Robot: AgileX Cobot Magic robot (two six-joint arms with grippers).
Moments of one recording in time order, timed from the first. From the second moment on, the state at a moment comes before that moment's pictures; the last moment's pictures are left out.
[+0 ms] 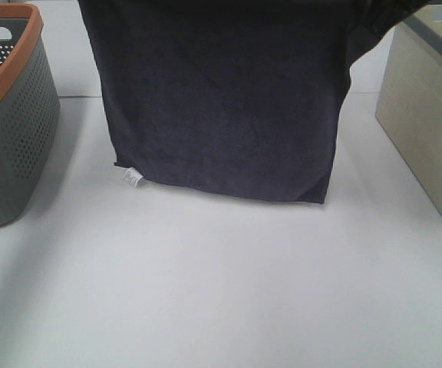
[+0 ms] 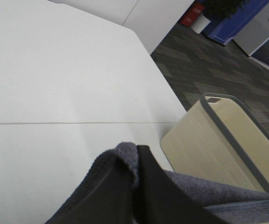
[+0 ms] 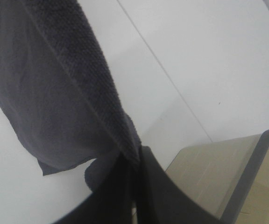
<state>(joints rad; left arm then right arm) -0.12 1.57 -1.22 1.71 -0.56 -2.20 0.49 1.46 -1.34 -0.33 0.73 -0.40</state>
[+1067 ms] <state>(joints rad) -0.12 1.98 -1.61 1.58 -0.44 -1.75 0.29 1.88 -1.71 -0.15 0.44 -0.25</state>
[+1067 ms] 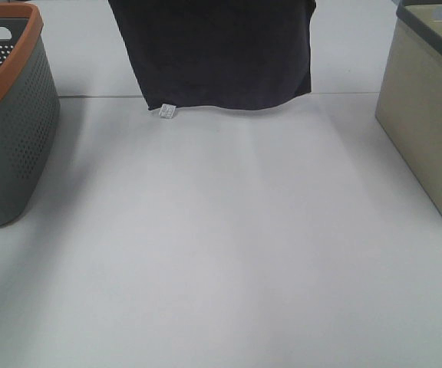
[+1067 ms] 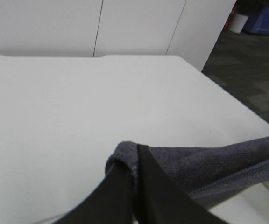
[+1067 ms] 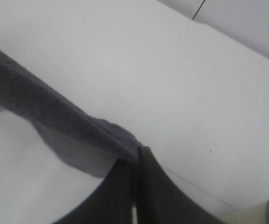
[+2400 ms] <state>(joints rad) -0.31 1.93 -0.89 1.55 -0.32 -1.68 0.32 1.63 -0.66 -0.07 0.13 -0.72</state>
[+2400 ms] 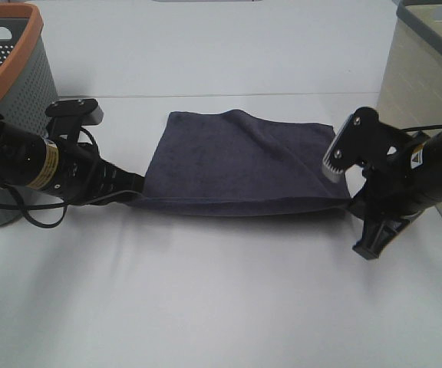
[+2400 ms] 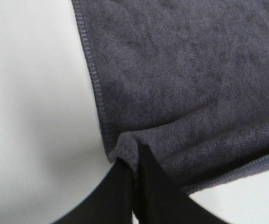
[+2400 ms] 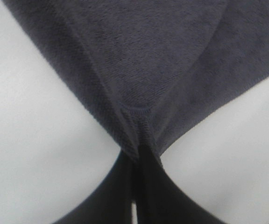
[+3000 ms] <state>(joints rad) -0.31 1.93 -0.84 1.57 -0.29 -1.68 0.35 1.69 -0.65 -0.05 0.14 -0.89</state>
